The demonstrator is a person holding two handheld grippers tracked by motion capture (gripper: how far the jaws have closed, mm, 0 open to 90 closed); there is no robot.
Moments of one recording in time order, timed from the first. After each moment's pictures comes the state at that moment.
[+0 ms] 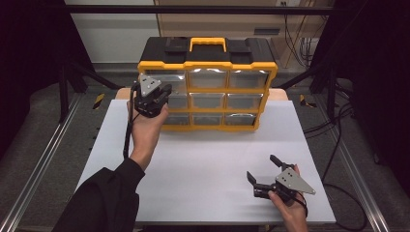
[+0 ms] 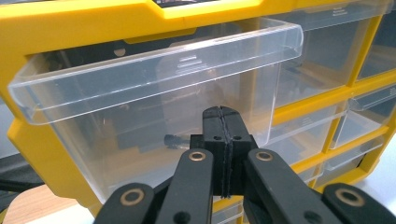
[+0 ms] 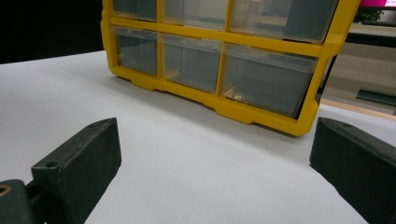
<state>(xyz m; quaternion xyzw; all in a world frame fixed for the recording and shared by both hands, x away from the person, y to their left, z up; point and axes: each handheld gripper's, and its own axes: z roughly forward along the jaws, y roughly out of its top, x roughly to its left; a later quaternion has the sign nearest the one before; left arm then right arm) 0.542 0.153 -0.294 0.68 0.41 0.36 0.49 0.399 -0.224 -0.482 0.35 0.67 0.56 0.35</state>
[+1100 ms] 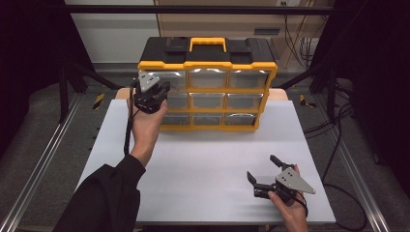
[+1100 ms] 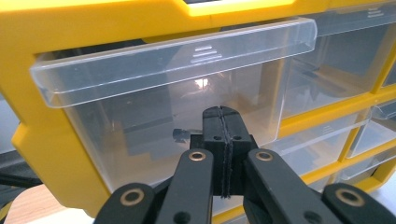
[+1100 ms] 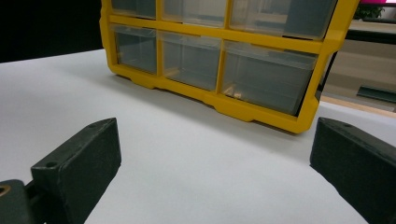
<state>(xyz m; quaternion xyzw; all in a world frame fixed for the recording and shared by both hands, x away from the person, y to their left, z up) 0.556 0.157 -0.296 0.68 0.42 0.36 0.49 0.399 -0.224 -0.482 0.35 0.67 0.56 0.35</state>
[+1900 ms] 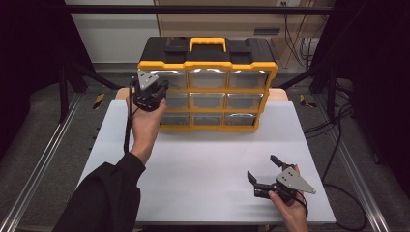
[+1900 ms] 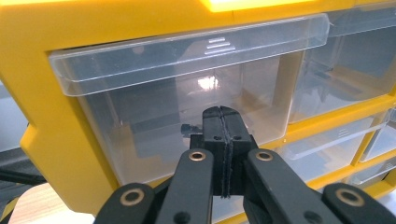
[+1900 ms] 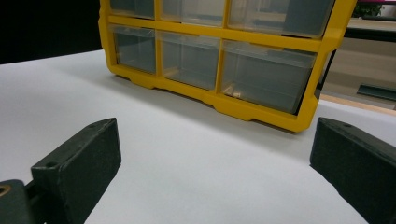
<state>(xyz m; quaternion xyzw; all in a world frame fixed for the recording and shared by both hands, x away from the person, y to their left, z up) 0.563 0.159 -0.297 0.67 0.42 0.36 0.48 0.400 -0.225 -0.483 0.35 0.67 0.56 0.34</state>
